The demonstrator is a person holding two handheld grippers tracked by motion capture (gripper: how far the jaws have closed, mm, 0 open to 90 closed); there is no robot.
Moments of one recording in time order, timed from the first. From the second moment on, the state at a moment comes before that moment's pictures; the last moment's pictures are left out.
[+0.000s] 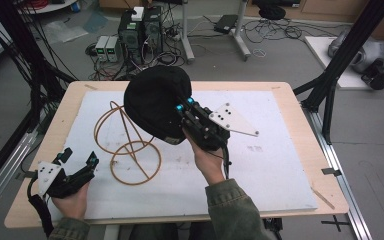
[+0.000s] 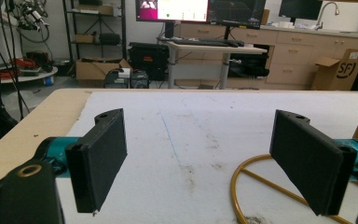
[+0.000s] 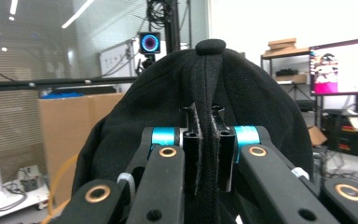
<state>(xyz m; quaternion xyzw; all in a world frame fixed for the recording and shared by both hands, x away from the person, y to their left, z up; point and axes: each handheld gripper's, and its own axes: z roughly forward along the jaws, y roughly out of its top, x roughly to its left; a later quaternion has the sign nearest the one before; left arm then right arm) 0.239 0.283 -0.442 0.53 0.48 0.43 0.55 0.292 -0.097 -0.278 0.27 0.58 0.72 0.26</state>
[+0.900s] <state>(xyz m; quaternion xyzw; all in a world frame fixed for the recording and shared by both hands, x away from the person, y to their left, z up) 0.239 0.289 -0.443 0.52 0.49 0.42 0.55 0.301 -0.025 -0.257 0.22 0.61 0.73 0.20</state>
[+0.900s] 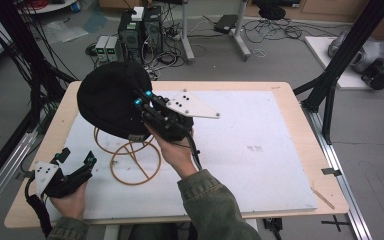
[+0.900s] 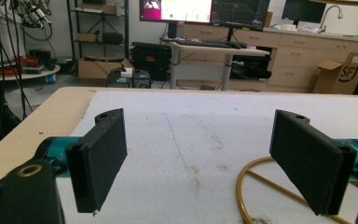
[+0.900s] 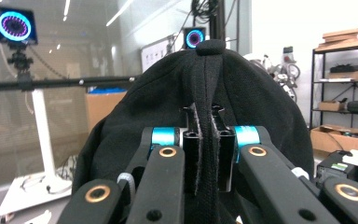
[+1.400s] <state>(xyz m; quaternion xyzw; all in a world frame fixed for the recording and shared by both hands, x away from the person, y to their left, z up) 0.239 0.295 -0.443 0.52 0.50 0.42 0.55 0.305 -0.006 -0.265 0.21 0.67 0.68 0.21</state>
